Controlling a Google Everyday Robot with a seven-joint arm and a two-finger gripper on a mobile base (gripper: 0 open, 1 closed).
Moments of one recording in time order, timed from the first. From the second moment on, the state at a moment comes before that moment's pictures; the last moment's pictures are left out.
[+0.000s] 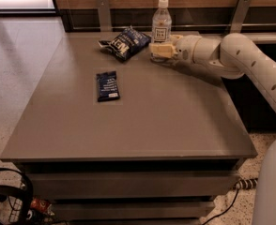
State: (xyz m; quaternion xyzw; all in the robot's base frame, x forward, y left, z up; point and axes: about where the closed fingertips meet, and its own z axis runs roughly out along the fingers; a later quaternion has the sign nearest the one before) arm 0.802 -0.101 0.849 -0.32 0.69 0.27 0.59
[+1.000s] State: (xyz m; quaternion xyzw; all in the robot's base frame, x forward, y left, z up) arm 0.802 -0.101 0.854 -0.32 0.69 0.27 0.59
